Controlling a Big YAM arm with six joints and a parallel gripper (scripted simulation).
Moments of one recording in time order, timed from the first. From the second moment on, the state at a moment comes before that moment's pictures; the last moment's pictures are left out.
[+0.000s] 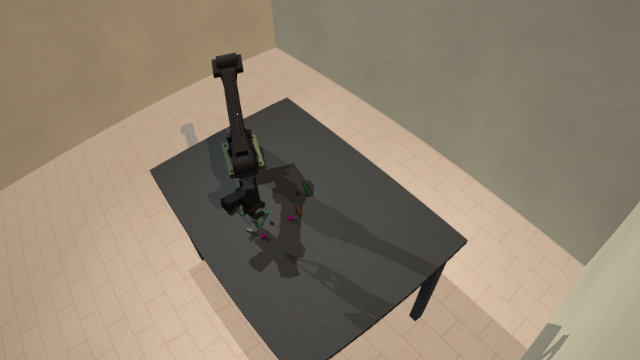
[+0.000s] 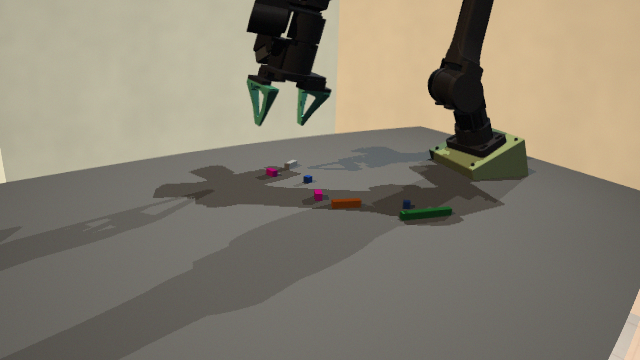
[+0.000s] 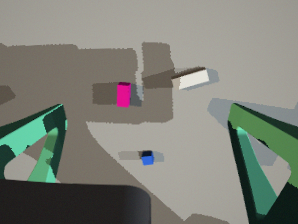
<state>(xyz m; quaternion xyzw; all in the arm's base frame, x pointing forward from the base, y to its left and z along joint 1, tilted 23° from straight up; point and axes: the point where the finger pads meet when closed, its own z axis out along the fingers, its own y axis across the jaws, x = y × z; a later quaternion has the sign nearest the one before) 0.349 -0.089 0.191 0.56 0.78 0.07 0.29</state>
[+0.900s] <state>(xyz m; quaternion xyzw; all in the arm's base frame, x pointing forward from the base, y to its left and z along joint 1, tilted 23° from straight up) 0.337 -0.103 0.181 0.63 0.73 0.10 0.25</state>
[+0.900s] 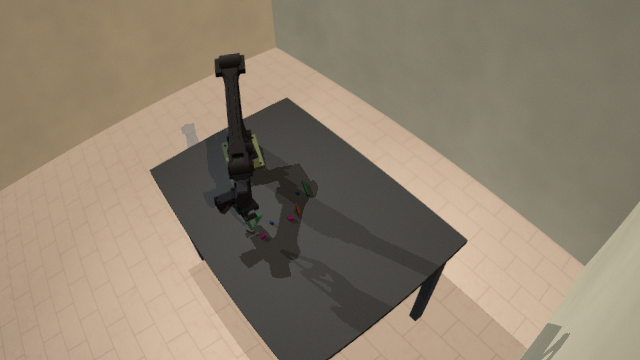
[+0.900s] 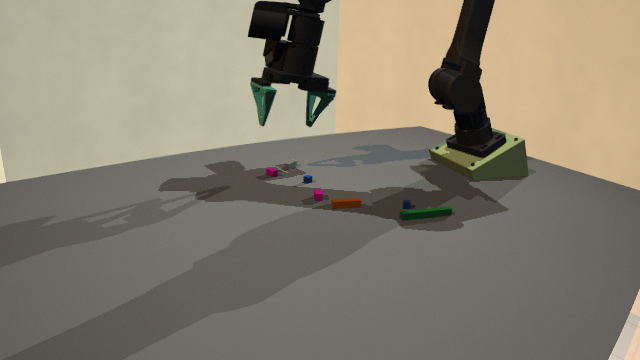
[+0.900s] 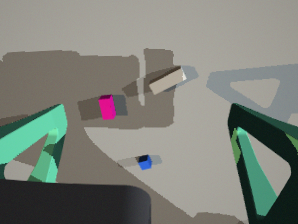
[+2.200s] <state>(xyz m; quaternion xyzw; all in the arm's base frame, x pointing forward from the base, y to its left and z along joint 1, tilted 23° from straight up) 0.289 -0.142 0.155 0.85 0.49 0.15 0.12</state>
